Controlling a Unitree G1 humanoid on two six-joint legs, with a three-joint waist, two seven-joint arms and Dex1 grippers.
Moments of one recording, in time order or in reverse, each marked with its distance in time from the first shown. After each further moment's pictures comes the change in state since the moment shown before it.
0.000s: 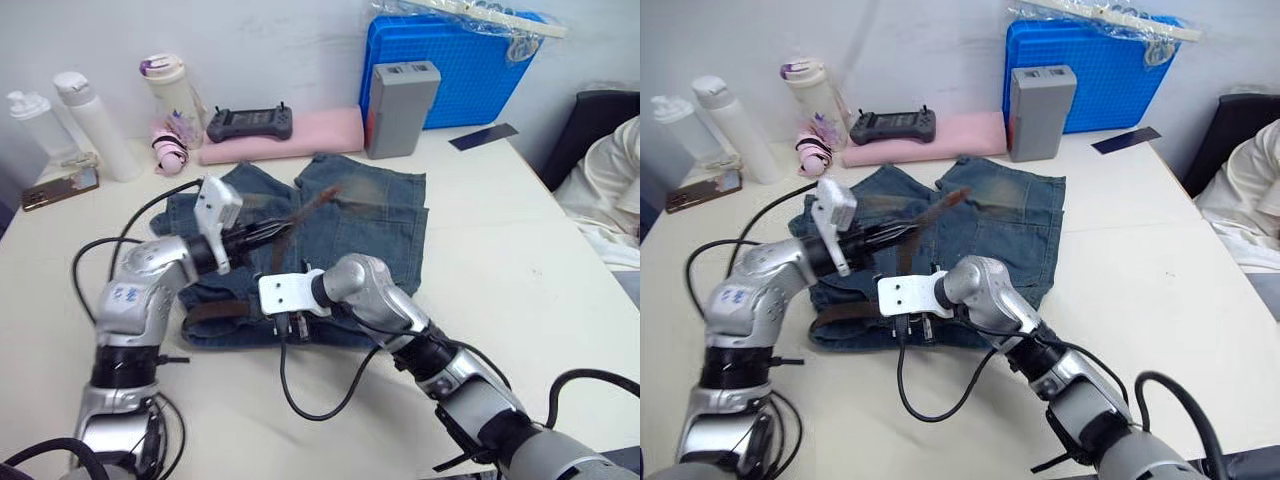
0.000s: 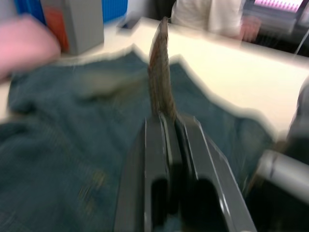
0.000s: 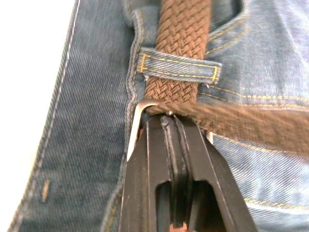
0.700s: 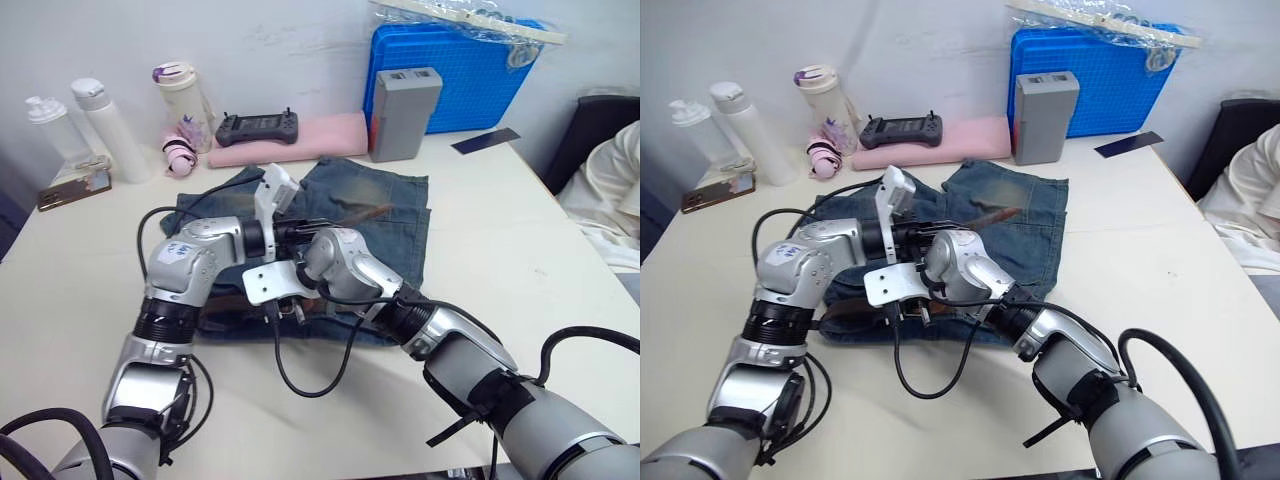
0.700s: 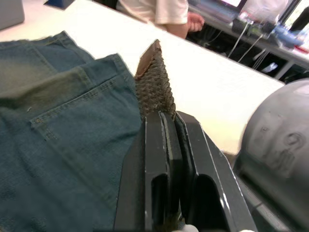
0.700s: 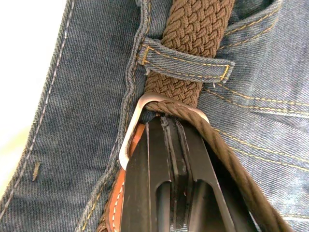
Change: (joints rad) left arm -0.350 -0.209 -0.164 0.277 -0.107 0.261 -0.014; right arm -0.311 0.027 0.169 0.313 -0.065 0.055 0.122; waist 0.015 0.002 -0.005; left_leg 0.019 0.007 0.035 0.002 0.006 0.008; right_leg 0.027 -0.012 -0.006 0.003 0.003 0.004
